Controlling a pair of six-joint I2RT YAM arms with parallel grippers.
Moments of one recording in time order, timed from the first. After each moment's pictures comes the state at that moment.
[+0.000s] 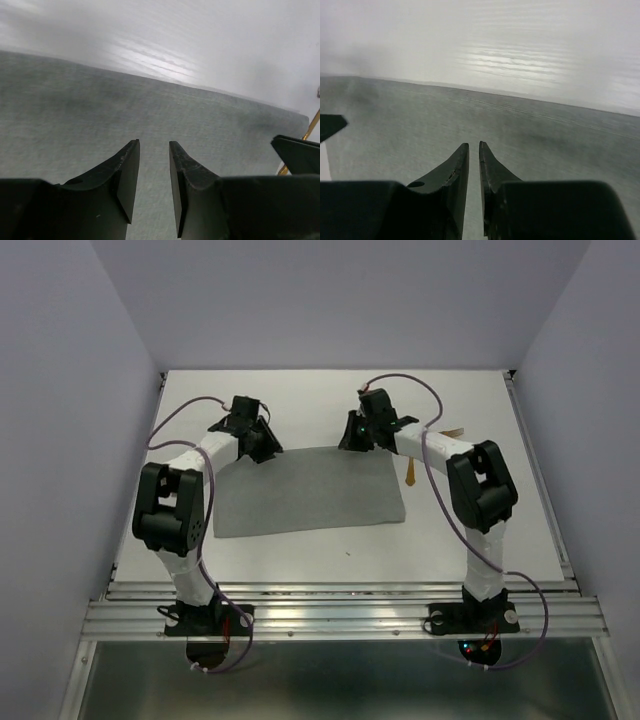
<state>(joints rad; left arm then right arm) -0.22 1.75 1.19 -0.33 0.07 -0.75 0.47 2.02 1.48 -0.21 -0.16 0.56</state>
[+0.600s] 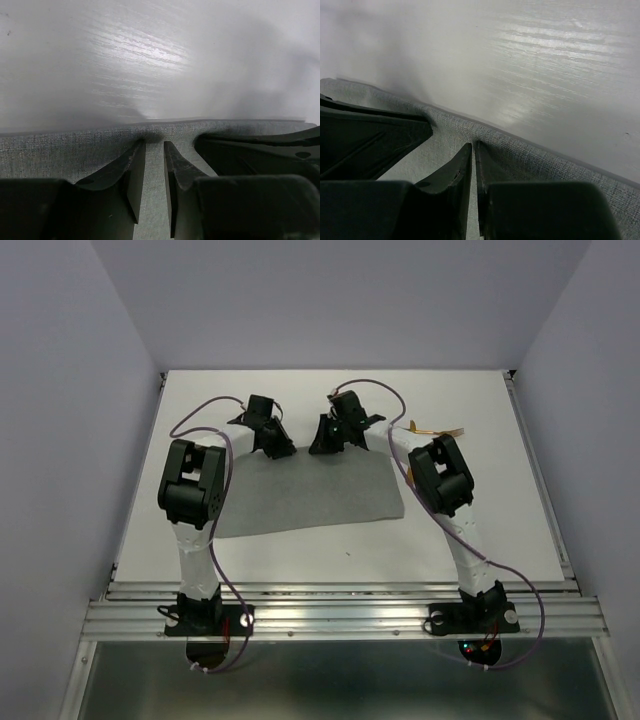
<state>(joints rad) -0.26 2.03 1.36 -0.23 0.17 -0.76 0.54 2.39 1.85 -0.22 -0.32 0.64</state>
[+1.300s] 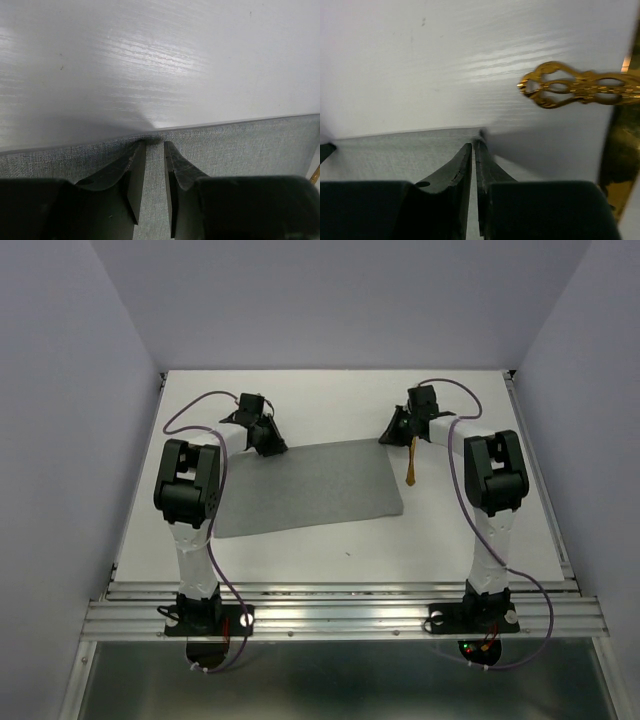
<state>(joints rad) -0.21 2.04 1.36 -0.23 0.17 -0.64 0.23 2.16 1.52 -0.21 -0.22 0.60</state>
